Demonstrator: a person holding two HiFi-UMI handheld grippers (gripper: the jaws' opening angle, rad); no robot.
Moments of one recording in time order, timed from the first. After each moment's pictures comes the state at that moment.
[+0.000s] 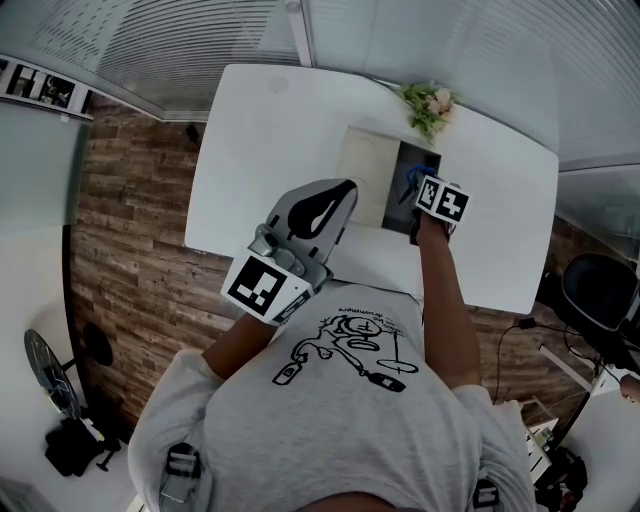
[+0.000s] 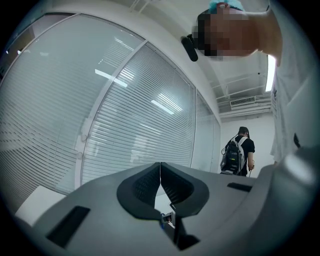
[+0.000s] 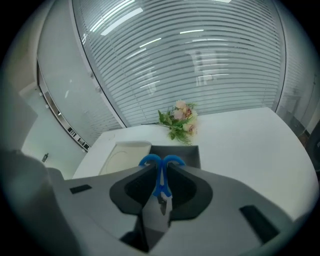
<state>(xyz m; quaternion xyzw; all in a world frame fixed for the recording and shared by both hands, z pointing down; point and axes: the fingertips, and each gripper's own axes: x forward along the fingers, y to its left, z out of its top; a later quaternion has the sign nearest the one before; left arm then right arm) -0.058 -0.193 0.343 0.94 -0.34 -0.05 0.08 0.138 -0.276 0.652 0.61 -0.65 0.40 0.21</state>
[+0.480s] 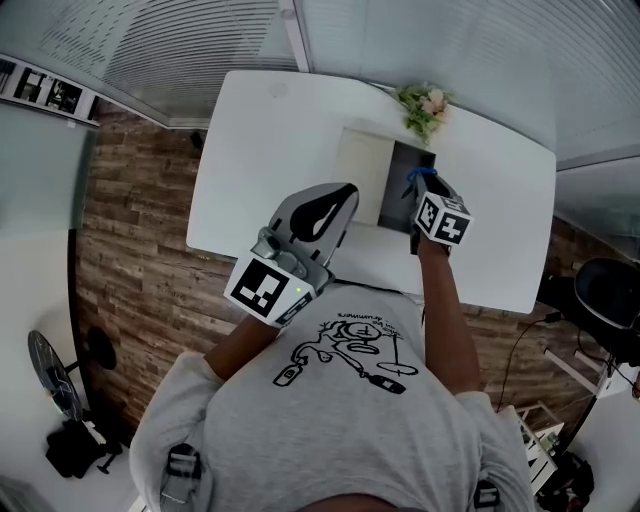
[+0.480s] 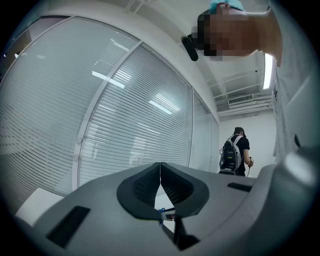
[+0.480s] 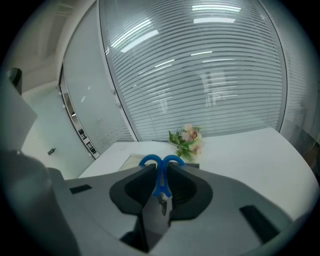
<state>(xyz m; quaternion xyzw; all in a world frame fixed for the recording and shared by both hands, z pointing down) -0.040 -0.174 0.335 0.94 -0.34 -0.04 0.07 0.137 -0.259 0.602 0.61 -0.71 0.31 0.15</state>
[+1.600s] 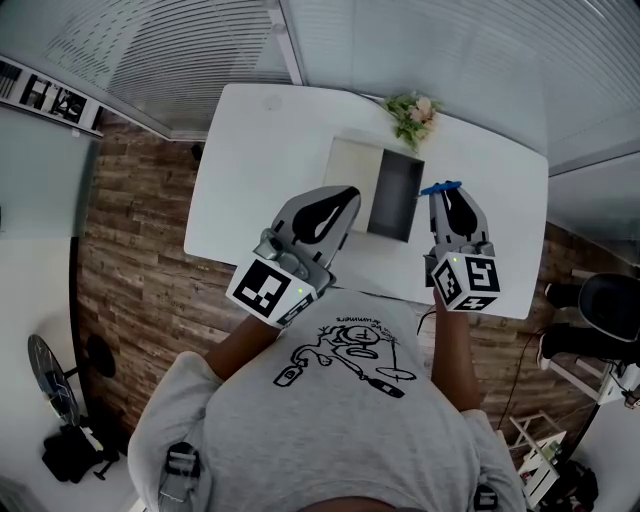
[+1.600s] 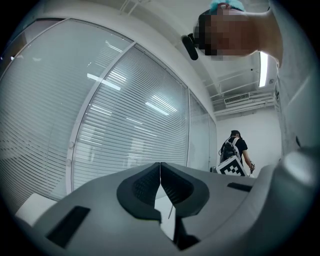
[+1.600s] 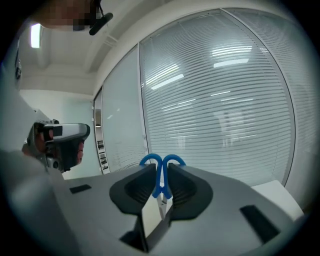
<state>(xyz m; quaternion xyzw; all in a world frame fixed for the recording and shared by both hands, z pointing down) -0.010 -0.168 0.321 0.94 -0.33 -0.05 0.05 0.141 -0.200 0.411 0.58 -0.81 0.11 0.04</state>
